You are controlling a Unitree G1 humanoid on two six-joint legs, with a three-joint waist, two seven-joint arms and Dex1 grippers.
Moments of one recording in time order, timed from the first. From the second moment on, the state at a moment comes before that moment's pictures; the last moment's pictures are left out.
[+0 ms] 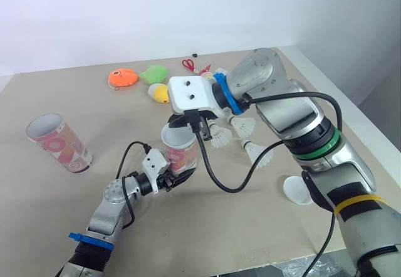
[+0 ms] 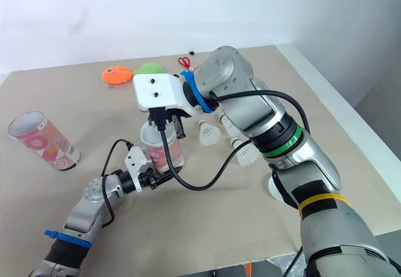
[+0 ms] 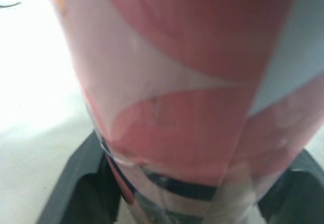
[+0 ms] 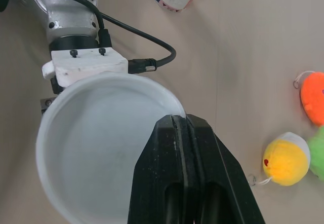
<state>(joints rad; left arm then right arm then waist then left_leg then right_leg) -0.16 0.30 -0.16 0.01 -0.20 0.06 -0.77 -1.25 -0.47 0.54 -0.04 0.01 0.57 1.33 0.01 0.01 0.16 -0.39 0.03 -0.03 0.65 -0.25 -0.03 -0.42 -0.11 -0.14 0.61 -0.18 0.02</state>
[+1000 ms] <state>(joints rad) -0.17 0.30 -0.15 0.02 -0.20 0.06 -0.77 -1.22 -0.46 0.53 -0.03 -0.02 0.49 1.32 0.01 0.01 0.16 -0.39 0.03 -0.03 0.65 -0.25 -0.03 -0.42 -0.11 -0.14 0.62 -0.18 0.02</state>
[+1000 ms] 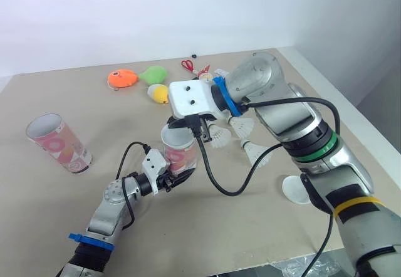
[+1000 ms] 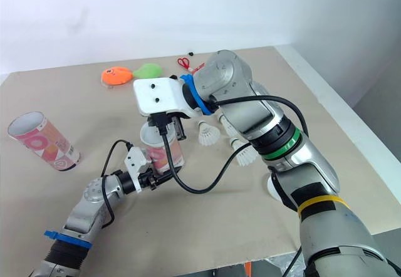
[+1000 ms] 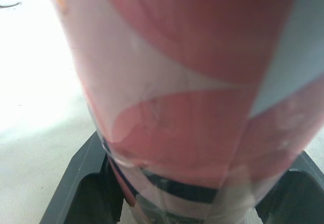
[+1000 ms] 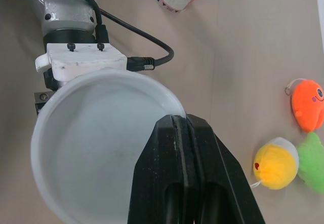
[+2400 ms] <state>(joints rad) -0.17 0.29 -0.16 0.03 -0.20 0.05 -0.77 -1.26 -0.54 0.54 -0.03 0.01 0.43 1.44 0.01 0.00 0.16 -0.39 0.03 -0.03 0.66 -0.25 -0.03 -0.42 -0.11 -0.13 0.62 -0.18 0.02</state>
